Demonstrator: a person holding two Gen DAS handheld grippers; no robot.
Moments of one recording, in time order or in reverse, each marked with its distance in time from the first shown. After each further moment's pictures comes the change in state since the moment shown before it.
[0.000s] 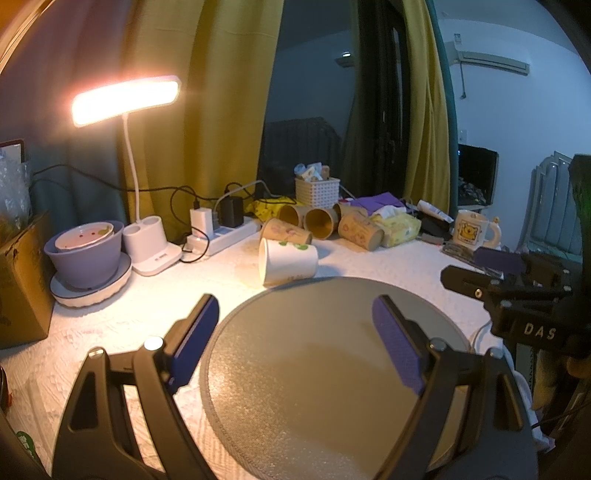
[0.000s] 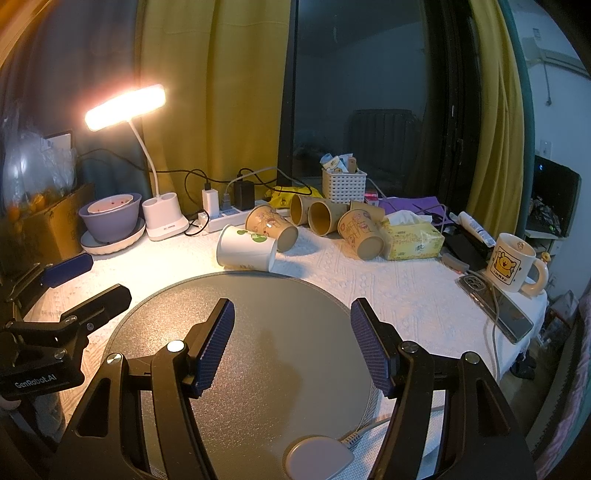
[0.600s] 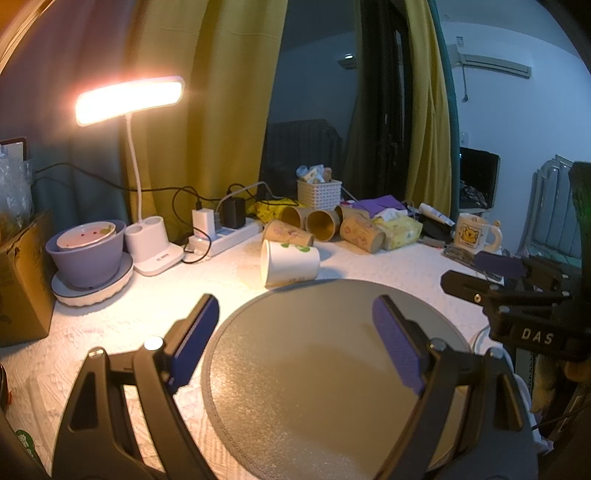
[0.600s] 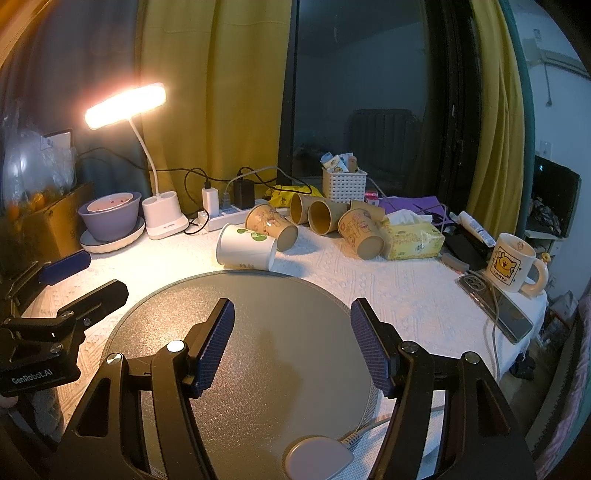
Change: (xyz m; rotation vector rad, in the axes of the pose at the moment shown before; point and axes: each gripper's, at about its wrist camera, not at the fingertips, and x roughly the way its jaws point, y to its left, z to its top) left arm 0.000 0.006 0.004 -0.010 -0.006 0.001; right arm 0.000 0.000 -0.001 -0.002 0.000 -0.001
